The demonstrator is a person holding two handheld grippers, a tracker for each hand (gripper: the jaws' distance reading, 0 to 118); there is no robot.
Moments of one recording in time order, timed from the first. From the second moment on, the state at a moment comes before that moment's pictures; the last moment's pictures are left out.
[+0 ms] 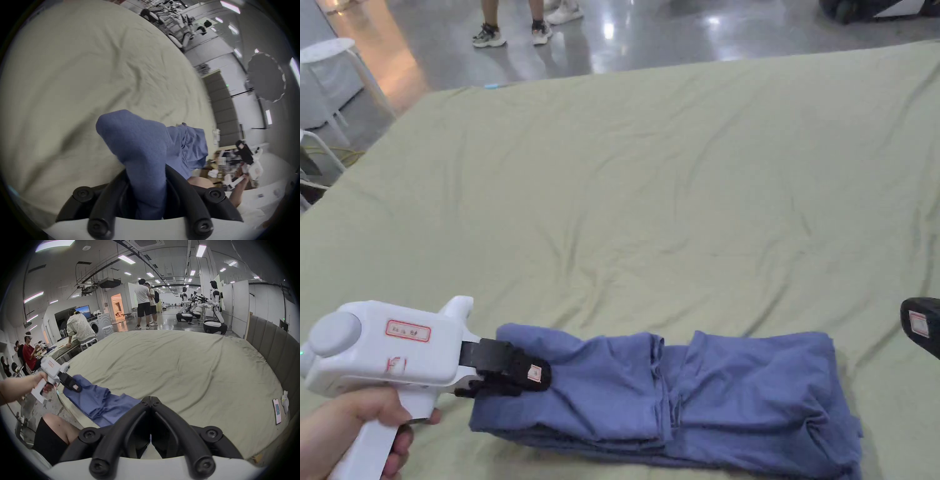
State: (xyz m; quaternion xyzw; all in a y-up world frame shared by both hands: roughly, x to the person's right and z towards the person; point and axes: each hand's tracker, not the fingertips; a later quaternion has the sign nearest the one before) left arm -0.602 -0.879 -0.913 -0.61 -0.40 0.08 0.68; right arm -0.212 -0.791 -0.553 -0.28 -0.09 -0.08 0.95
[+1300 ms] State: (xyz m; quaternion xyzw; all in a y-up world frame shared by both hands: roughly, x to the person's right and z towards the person) left arm -0.288 -0.890 -0.746 -0.56 -0.47 -0.18 0.66; right arm -0.150 -0.784 -0.486 -0.24 -0.17 -0.14 0.95
